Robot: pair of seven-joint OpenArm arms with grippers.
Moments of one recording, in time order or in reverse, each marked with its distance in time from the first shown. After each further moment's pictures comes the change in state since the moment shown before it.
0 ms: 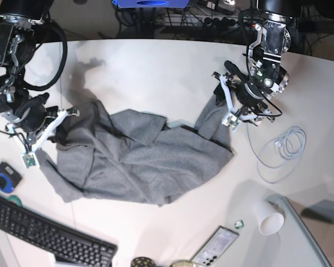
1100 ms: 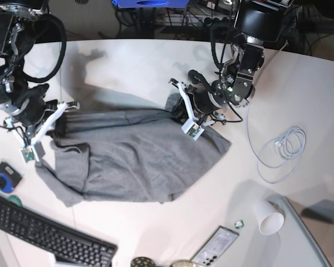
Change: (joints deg) left arm -9.5 5.1 11.2 -17.6 -13.1 -1.3 -6.2; right arm -3.1 -0.1 0.0 4.6 0.6 0.0 -0.1
